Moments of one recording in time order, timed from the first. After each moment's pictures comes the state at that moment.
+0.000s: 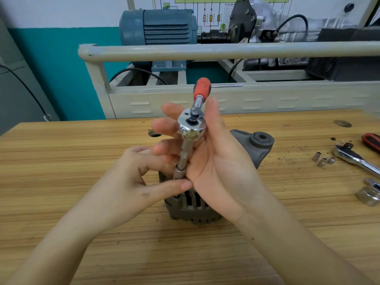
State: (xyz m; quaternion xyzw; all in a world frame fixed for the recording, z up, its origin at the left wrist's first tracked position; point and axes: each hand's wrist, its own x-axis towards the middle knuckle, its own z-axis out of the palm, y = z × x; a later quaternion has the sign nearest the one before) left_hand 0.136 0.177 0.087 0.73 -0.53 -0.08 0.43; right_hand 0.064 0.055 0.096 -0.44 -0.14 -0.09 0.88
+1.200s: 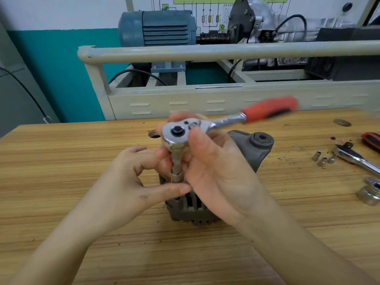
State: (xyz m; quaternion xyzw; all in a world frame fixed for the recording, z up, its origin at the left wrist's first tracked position) left_hand 0.132 0.179 0.089 0.76 -0.47 -0.06 0.43; right_hand 0.061 0.055 0.093 -0.41 -0.19 -0.10 0.89
